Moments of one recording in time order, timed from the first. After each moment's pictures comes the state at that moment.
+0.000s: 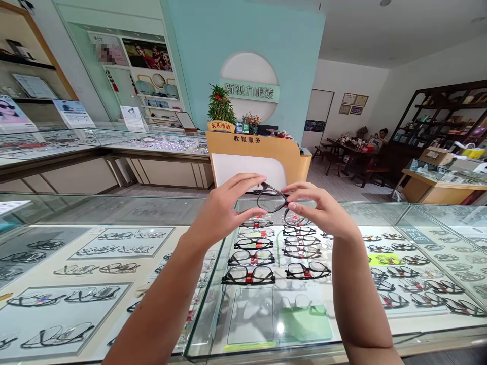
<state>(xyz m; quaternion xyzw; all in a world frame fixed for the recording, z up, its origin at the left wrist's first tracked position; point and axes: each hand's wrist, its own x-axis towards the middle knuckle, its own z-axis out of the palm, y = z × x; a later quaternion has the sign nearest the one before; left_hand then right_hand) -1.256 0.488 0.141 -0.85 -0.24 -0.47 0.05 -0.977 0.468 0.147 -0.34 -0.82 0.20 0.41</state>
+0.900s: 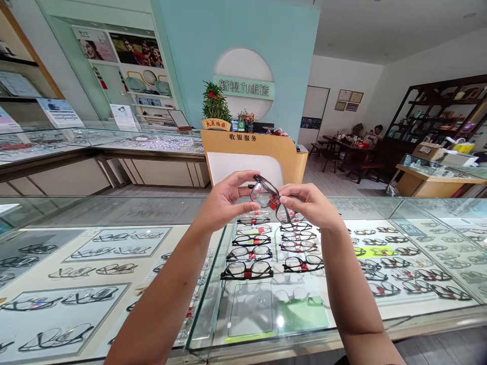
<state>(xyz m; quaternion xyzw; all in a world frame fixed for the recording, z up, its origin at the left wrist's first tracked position) -1.250 0.518 0.120 -0.77 -0.16 -0.51 -0.34 -0.990 0.475 0.141 -0.31 -0.77 0.35 0.43</state>
